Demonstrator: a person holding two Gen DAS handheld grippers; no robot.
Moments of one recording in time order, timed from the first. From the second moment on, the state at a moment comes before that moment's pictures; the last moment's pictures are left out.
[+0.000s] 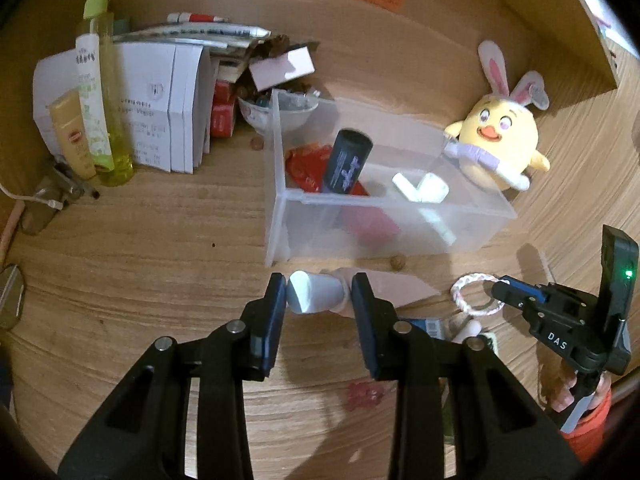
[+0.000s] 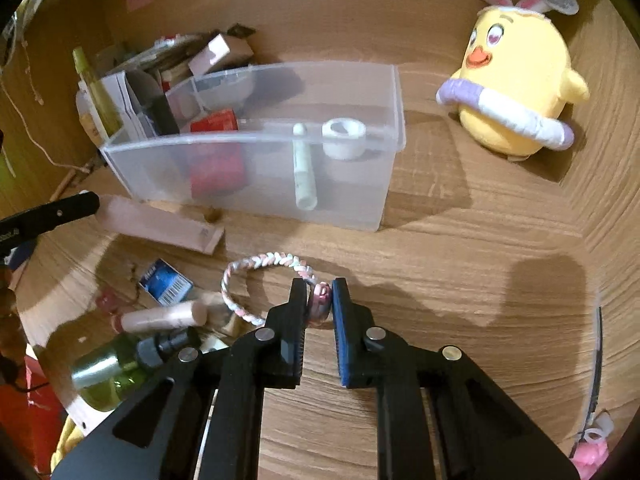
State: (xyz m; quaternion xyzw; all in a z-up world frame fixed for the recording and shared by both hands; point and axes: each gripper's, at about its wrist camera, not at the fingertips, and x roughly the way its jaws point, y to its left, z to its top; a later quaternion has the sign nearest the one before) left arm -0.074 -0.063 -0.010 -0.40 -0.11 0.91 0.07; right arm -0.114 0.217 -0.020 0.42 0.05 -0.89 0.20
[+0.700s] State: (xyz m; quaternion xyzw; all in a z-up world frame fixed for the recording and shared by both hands) left arm -0.067 -0.033 0.051 -0.33 -0.08 0.93 0.10; right arm -0.110 0.217 0.040 0.34 0.03 -0.91 0.22
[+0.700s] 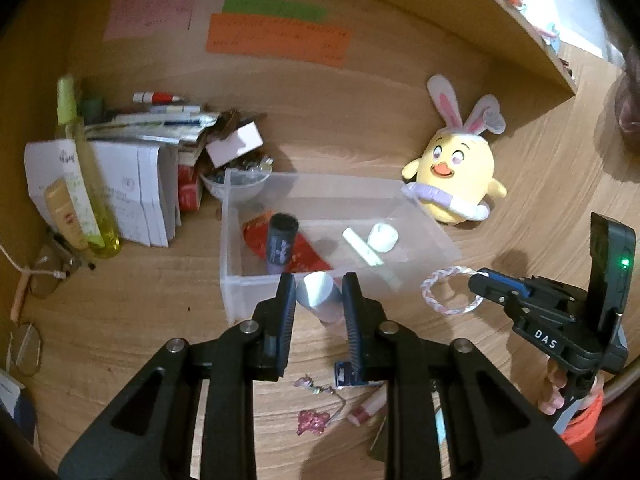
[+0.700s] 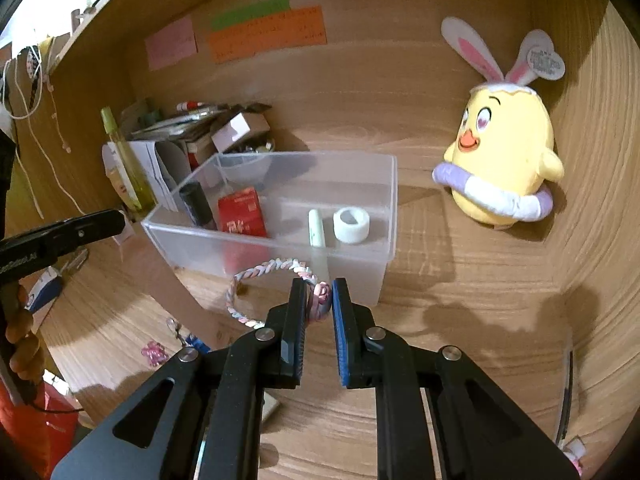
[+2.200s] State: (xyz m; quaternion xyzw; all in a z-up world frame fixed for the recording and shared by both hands) left arm -0.222 -0.029 0.036 -0.37 -0.13 0.92 0.07; right arm -0.202 0.195 0.028 0.37 0.02 -0.90 0.22
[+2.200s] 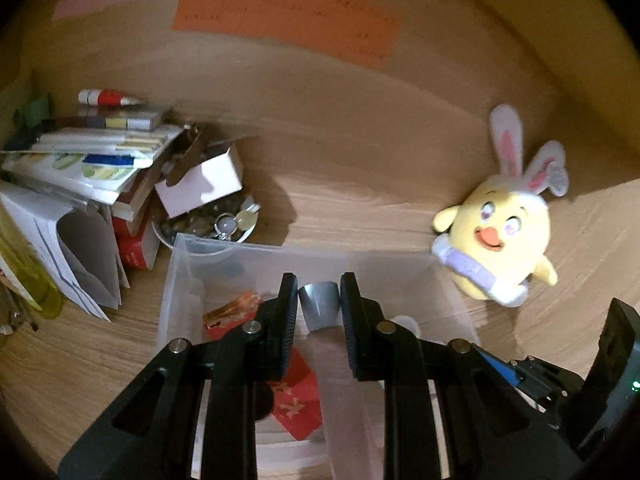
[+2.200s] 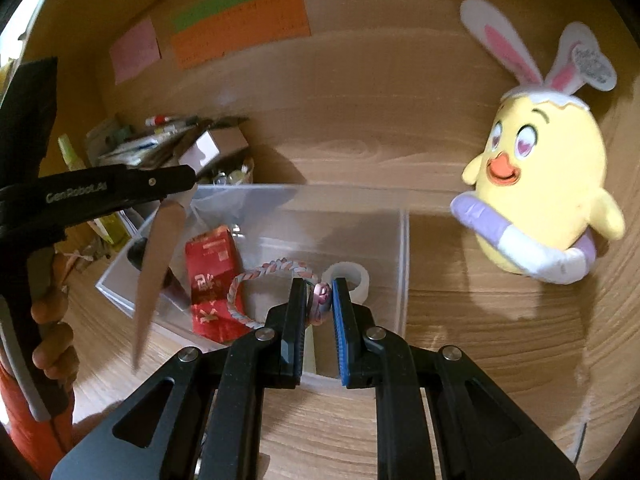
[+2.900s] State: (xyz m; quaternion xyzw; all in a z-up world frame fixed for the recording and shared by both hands) left arm -0.212 -0.003 0.036 -0.39 -0.08 0.91 0.10; right arm -0.212 0.182 0.013 0.40 0.04 -0.89 0.21
